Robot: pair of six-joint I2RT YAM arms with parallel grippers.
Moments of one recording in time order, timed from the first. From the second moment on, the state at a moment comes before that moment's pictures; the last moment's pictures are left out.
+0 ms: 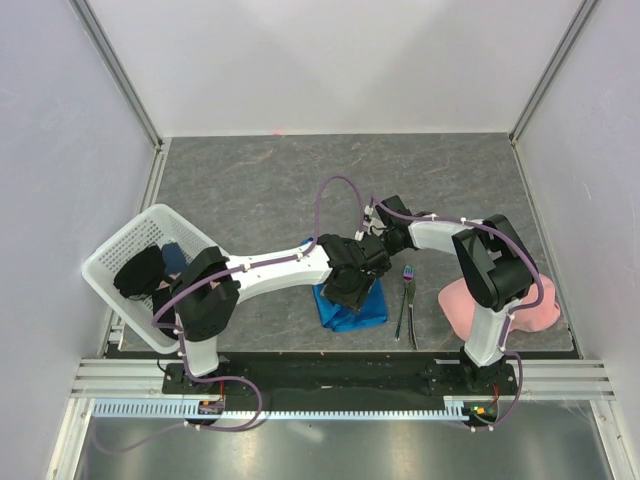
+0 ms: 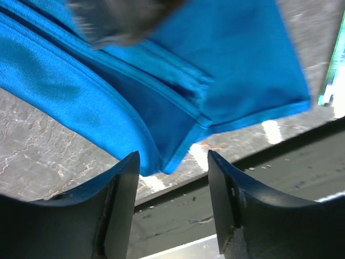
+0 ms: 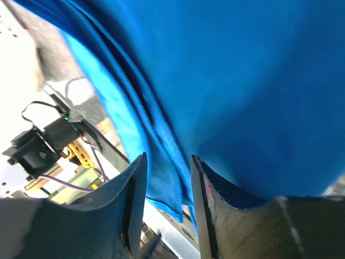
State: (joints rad) left arm -1.09 1.84 1.39 -0.88 -0.07 -0.58; right arm 0.45 1.88 1.05 -0.35 -0.70 0.61
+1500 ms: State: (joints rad) left arm -0.91 1.77 1.46 -0.89 -0.03 -0.69; right arm 0.42 1.85 0.90 -0.25 -0.72 0.71
